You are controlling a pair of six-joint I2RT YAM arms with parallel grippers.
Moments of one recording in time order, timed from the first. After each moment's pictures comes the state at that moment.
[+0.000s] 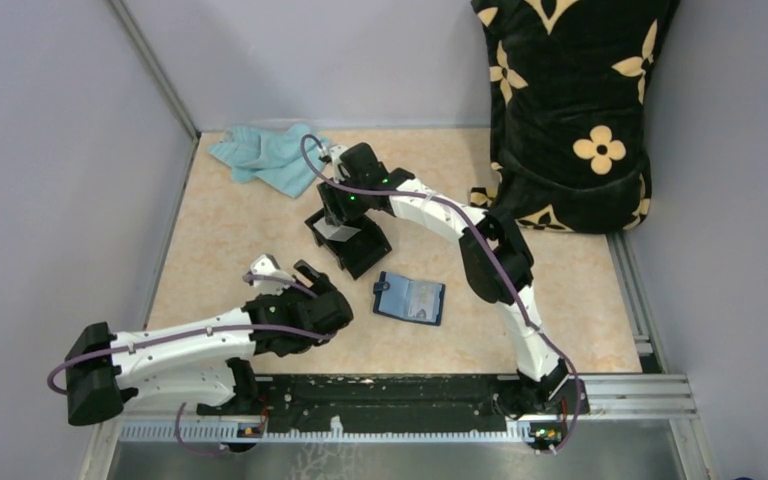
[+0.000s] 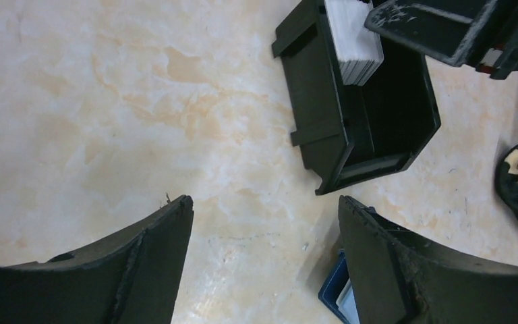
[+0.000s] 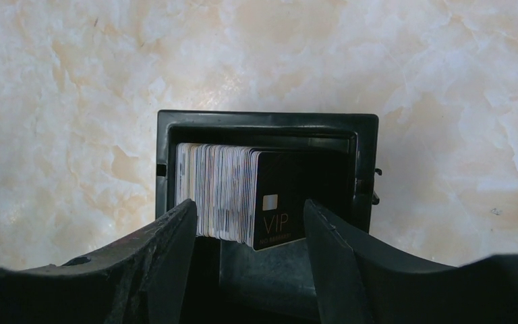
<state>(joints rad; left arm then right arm) -1.20 1.06 0.68 -0.89 -1.05 -1.84 0.76 2.19 1.87 -0.40 -0.21 0.14</state>
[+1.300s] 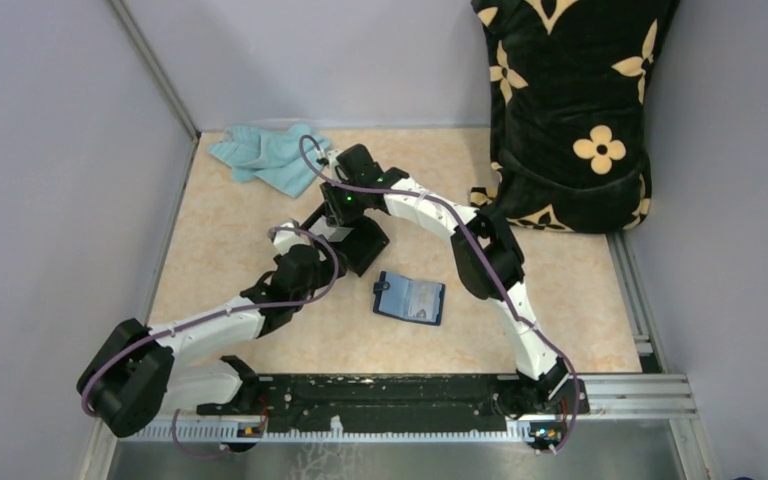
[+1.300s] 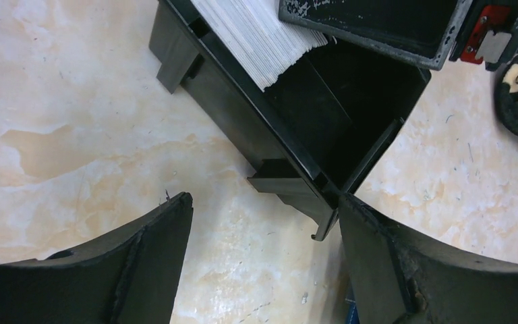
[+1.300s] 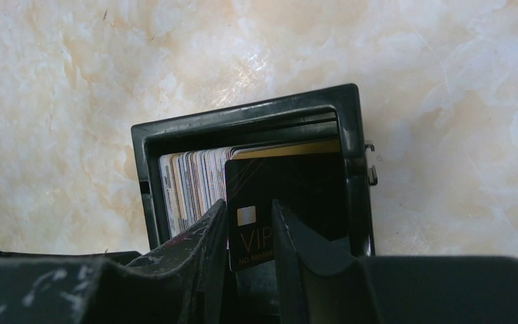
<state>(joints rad) -0.69 1.17 0.43 0.17 -0.47 -0.85 0.76 2.28 1.96 -0.46 -0.28 0.19</state>
